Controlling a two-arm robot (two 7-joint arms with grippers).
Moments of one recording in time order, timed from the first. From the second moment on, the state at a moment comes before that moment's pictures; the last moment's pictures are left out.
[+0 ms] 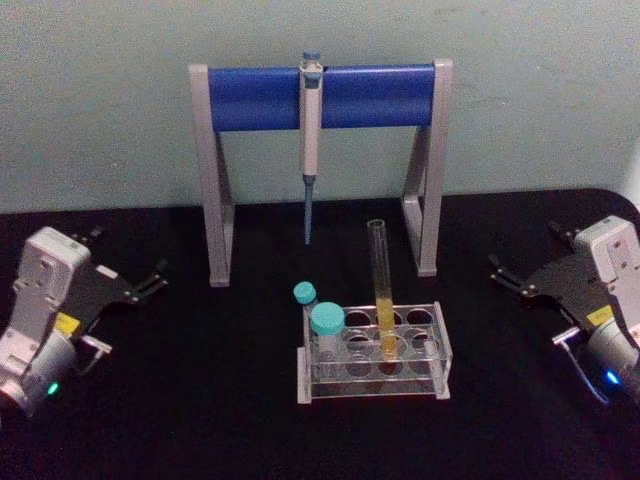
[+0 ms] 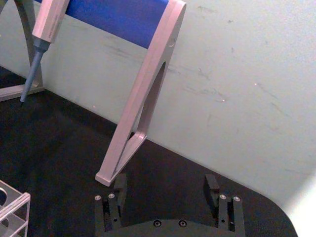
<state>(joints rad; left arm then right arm) -0.20 0.60 0.45 -1.41 -0.25 -0.12 0.03 0.20 0.60 -0.45 -1.41 0.25 -0.12 -0.03</state>
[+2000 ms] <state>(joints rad) -0.20 0.60 0.45 -1.41 -0.25 -0.12 0.03 0.20 0.60 -0.45 -1.41 0.25 -0.12 -0.03</state>
